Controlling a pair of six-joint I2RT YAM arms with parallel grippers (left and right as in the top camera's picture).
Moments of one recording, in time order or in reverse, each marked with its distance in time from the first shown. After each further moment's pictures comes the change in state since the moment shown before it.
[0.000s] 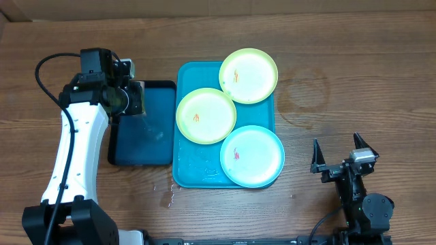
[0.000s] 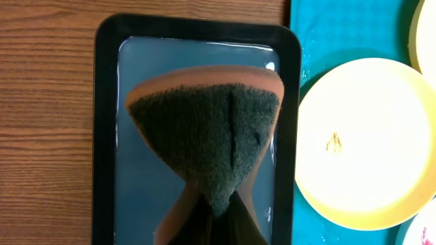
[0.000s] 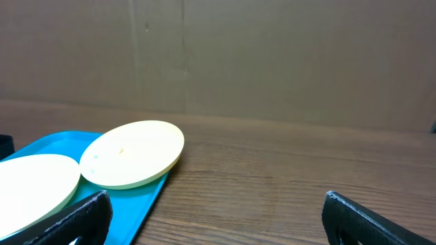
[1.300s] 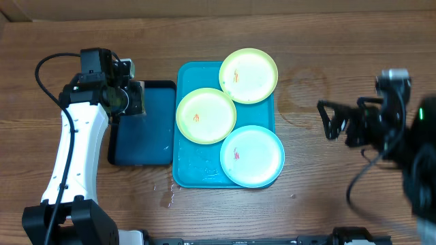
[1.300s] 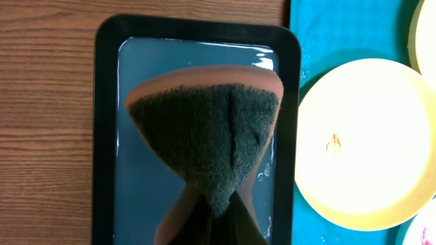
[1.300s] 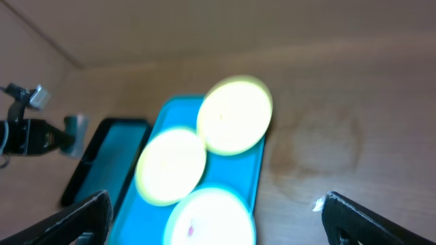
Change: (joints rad) left arm 0.000 0.000 0.000 0.001 0.001 0.000; right arm 0.000 1.005 1.380 -1.014 -0.278 0.180
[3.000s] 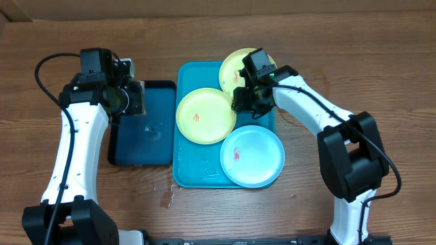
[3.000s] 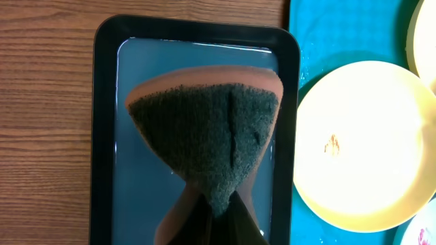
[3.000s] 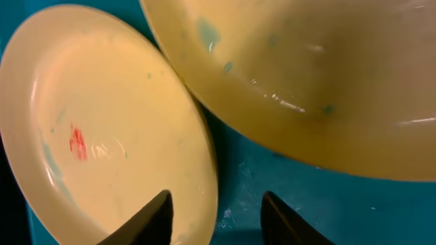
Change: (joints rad) left arm 0.000 0.000 0.000 0.004 0.002 -0.008; right arm 0.466 1.058 0.121 0.330 0.143 0.279
